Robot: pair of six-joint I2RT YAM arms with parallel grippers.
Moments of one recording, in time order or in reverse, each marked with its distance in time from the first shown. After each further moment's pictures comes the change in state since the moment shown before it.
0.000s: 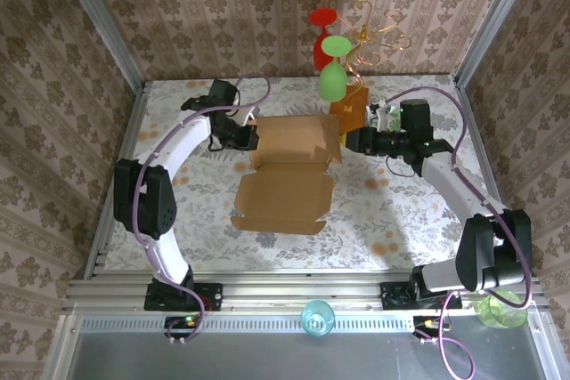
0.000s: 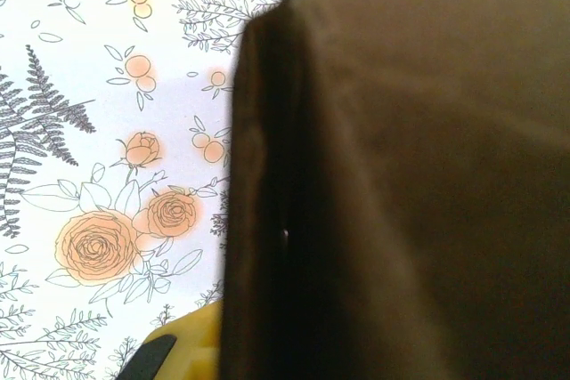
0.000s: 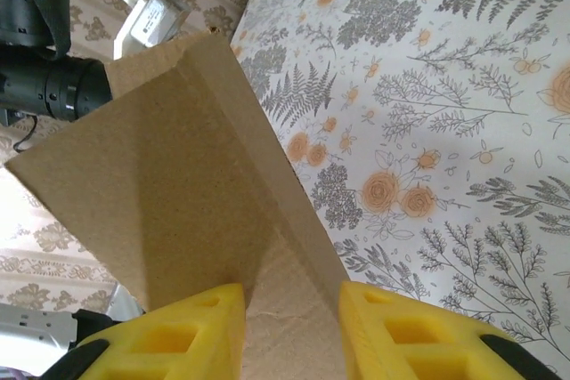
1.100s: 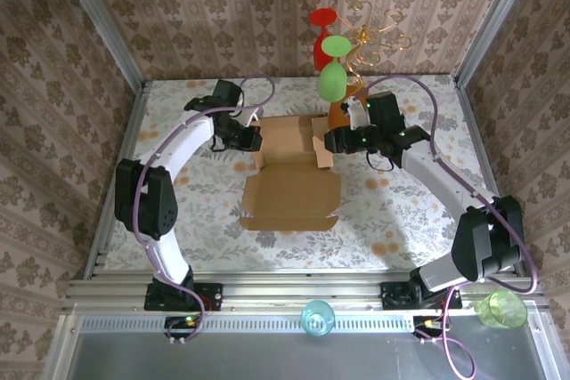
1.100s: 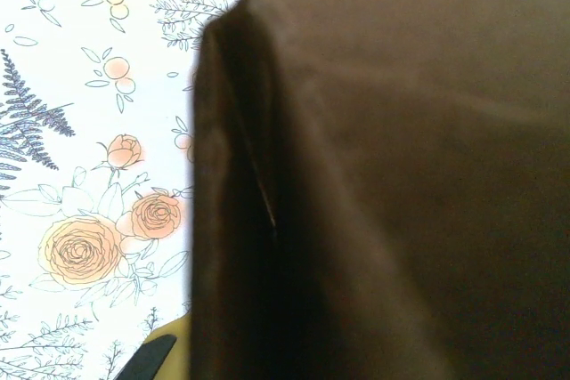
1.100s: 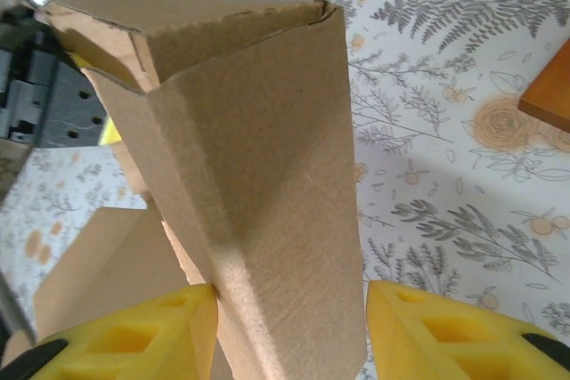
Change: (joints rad) left arm -0.030 0.000 0.004 -0.003 -0.010 0.003; right arm 0.201 0.085 0.175 -0.171 0.418 -0.171
